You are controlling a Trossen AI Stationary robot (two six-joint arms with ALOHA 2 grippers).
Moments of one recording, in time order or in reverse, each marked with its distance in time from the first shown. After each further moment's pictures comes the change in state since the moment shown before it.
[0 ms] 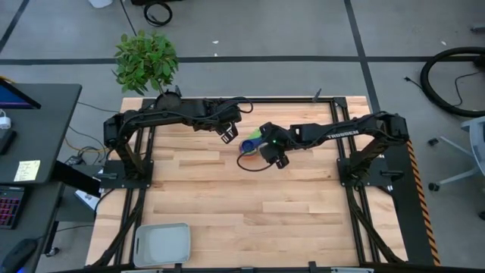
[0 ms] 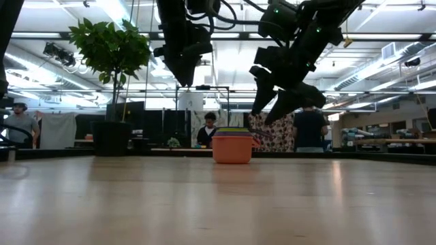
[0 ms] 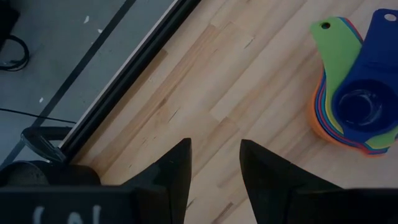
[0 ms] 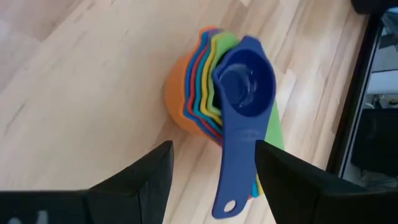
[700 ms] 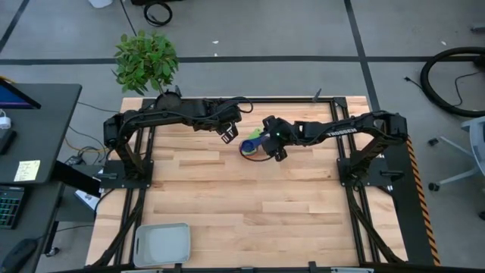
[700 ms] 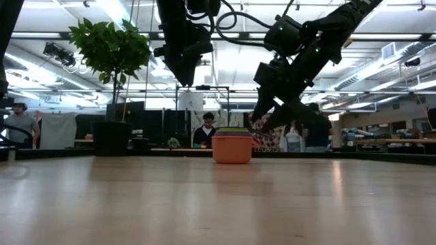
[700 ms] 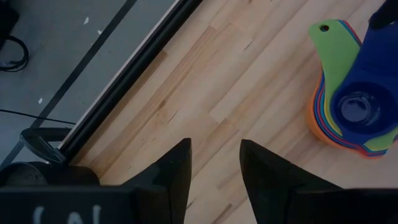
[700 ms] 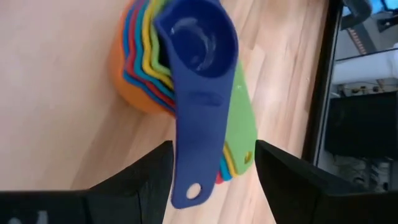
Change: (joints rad) left arm 0.000 0.000 0.000 0.006 0.000 -0.001; right arm -0.100 0.000 -0.122 0.240 0.010 -0.064
